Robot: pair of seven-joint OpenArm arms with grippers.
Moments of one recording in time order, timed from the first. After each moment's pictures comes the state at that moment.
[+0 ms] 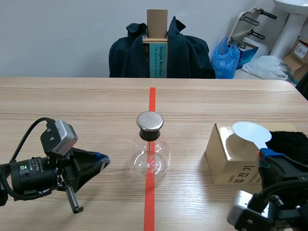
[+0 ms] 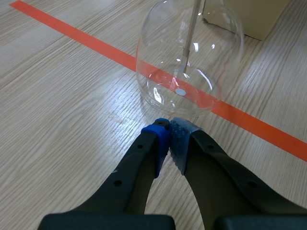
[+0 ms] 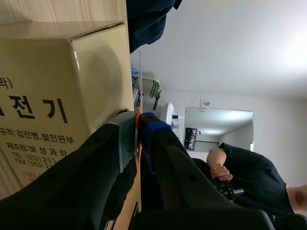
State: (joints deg) left arm 3.4 -29.6 21.2 67.5 0.0 -39.0 -24.9; right arm -40.9 15.3 1.2 94.3 -74.2 -27.8 12.3
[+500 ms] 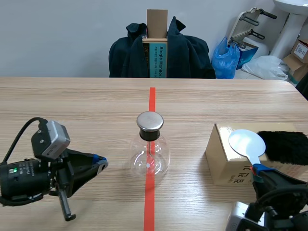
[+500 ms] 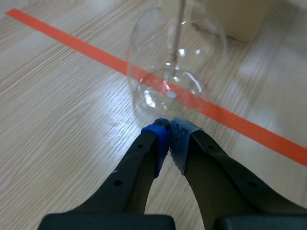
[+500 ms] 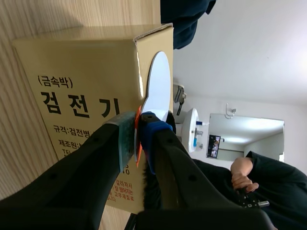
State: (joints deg) left arm 8.6 -33.1 19.7 74.9 -0.9 -39.8 -25.9; right arm -39.0 15.2 1.2 89.5 -70.7 -23.8 16.1
